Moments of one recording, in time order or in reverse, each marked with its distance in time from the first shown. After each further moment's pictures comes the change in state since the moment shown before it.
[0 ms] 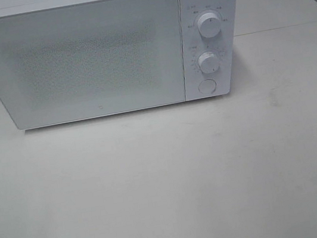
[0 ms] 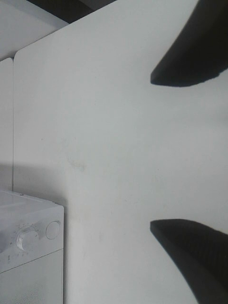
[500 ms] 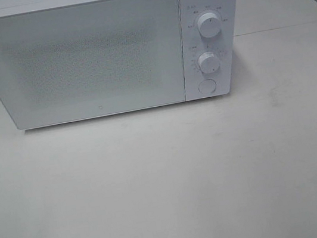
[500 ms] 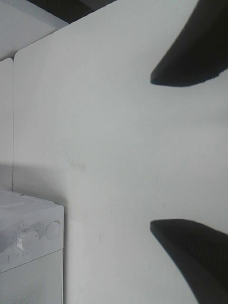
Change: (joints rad) left arm 0.000 0.000 0.000 0.000 0.000 0.000; right arm 0.000 0.000 0.000 0.000 0.000 0.000
